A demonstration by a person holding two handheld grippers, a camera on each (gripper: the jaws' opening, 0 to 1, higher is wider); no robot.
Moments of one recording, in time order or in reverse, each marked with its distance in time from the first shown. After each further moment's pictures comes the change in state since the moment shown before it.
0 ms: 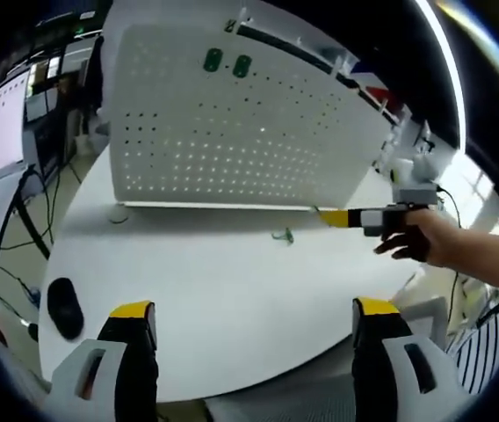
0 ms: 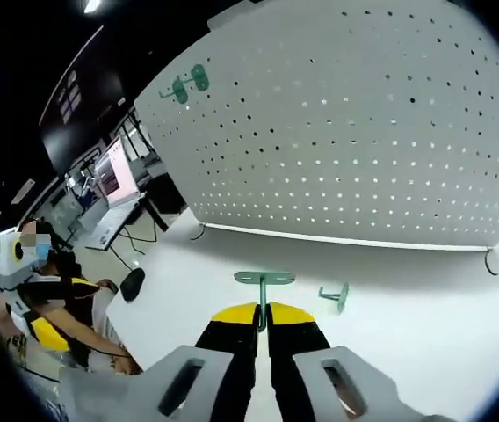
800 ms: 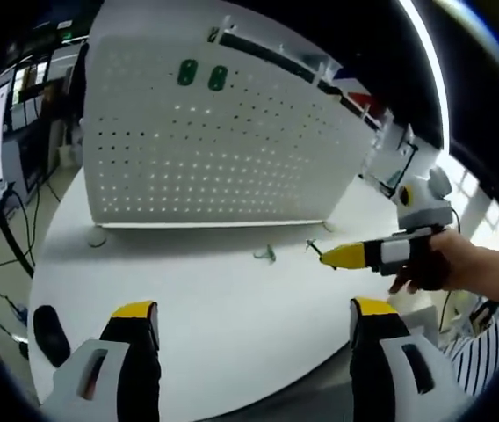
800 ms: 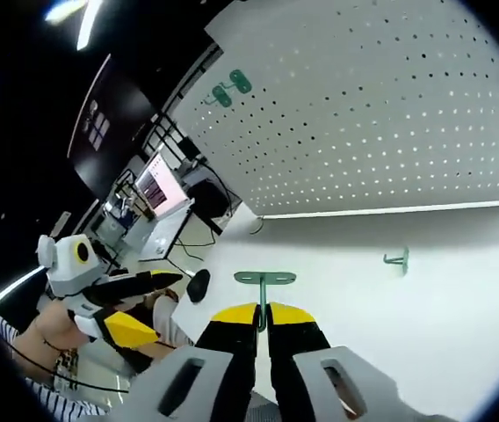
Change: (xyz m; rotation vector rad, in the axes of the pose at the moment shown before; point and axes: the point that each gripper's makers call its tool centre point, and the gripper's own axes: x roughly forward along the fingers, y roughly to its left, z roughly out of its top) left arm 0.015 -0.020 0.028 0.037 -0.042 -0.091; right arm -0.026 0.071 -0.012 0.171 0.039 0.227
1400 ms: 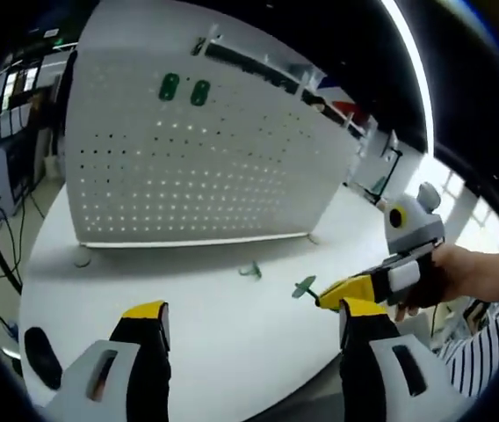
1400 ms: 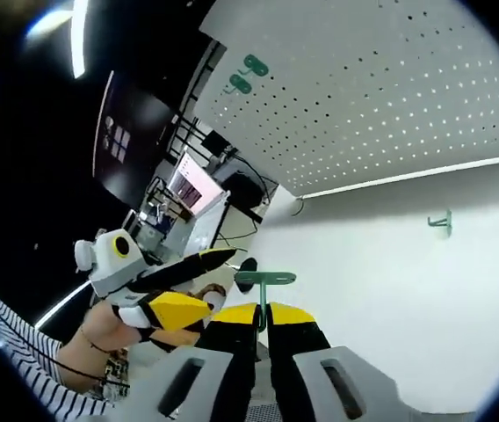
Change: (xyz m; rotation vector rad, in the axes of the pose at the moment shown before) left arm 0.008 -0.015 0.021 0.028 -0.065 -0.090; right arm -0.003 0.040 -0.016 0.154 0.069 0.193
